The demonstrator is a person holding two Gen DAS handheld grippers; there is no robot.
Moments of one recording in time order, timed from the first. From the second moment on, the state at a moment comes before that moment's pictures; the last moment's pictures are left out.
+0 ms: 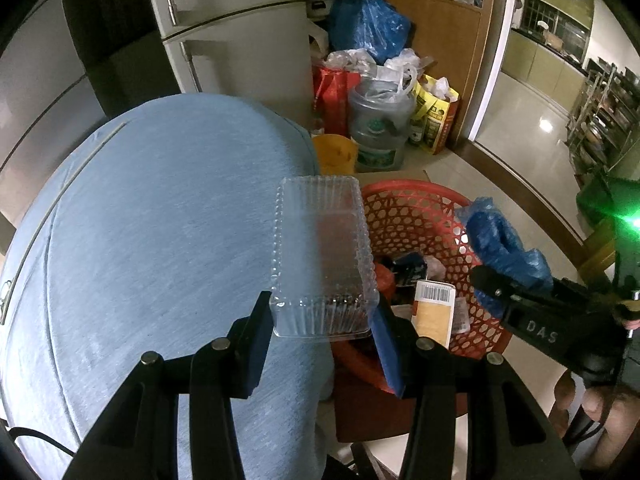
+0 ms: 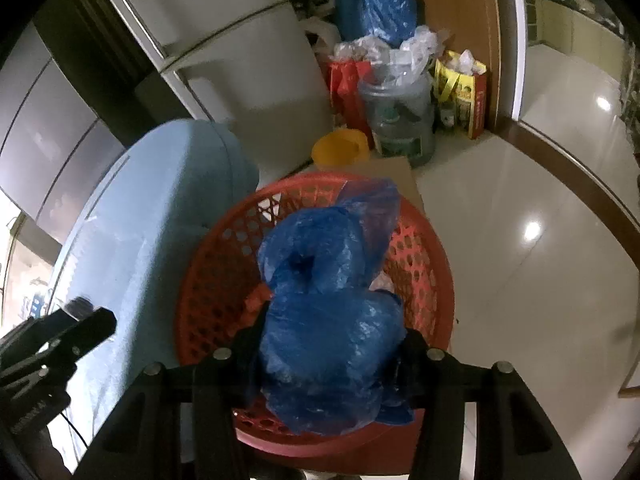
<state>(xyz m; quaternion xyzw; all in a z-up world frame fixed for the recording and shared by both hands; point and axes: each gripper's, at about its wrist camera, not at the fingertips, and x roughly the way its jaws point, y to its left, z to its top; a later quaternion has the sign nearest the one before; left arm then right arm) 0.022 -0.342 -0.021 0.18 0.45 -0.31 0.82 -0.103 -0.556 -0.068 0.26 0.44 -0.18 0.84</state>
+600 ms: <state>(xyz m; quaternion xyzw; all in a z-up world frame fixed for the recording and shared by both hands) 0.020 -0.360 -0.024 0.19 0.45 -0.32 0.81 -0.140 -0.572 -0.048 0.29 0.38 -0.23 0.84</state>
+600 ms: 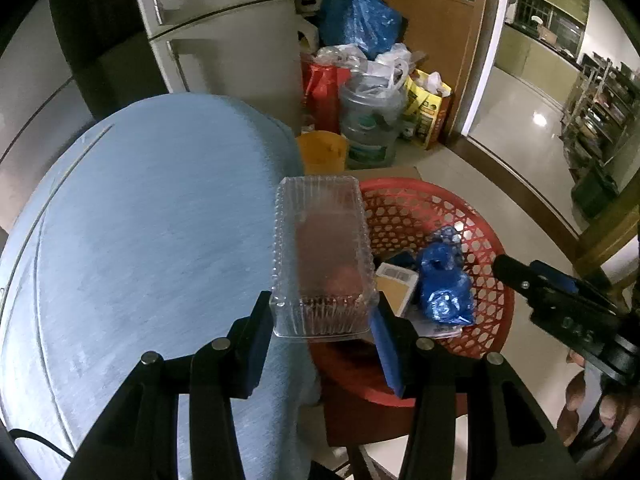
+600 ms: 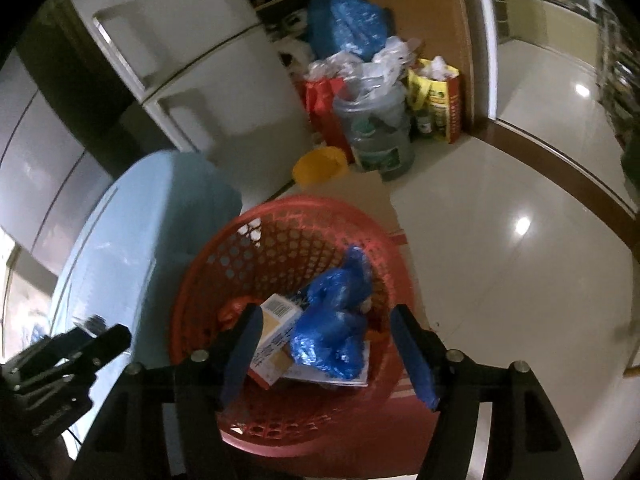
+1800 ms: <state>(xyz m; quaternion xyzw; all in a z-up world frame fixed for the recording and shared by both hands) 0.033 -0.316 0.000 0.12 0.45 -0.33 0.82 -0.149 -0.528 -0.012 0.27 0.36 -0.23 0.86</state>
